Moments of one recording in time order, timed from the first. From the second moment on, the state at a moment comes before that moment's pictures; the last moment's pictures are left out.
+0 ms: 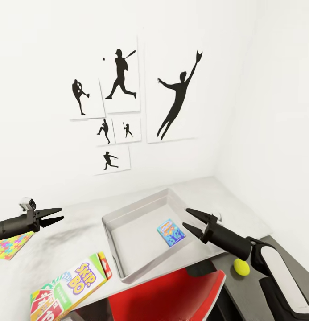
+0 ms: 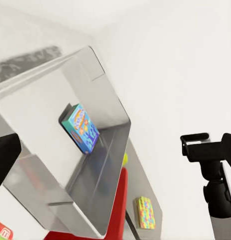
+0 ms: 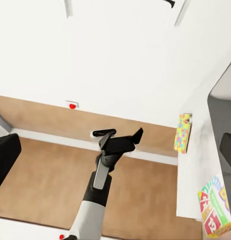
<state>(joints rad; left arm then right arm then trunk) -0.59 0.64 0.13 -0.93 0.55 1.00 -1.33 -0.29 -0.14 -0.04 -1.58 -1.56 1.04 0.15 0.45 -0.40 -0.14</state>
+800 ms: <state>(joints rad) -0.59 0.66 0.13 -0.93 0.55 1.02 -1.35 -0.28 -0.13 -0.03 -1.58 -1.52 1.04 0.20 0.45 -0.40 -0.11</state>
